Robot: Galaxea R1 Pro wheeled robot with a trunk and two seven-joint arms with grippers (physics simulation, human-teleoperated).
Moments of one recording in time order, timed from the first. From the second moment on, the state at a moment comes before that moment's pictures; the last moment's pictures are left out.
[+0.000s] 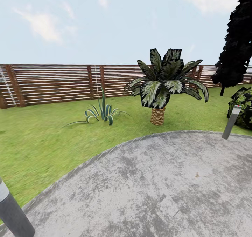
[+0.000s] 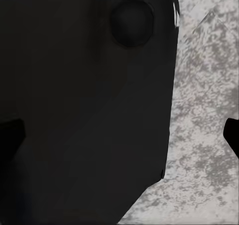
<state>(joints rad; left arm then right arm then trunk) 0.00 0.00 0.00 0.00 0.00 0.00 0.00 0.00 0.00 0.00 0.00 0.00 0.00 0.00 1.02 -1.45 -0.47</state>
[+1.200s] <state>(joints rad) -0.01 0.02 0.00 -0.15 0.00 -0.40 0.00 0.00 -0.04 0.00 -0.28 0.00 -0.30 -0.01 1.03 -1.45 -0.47</state>
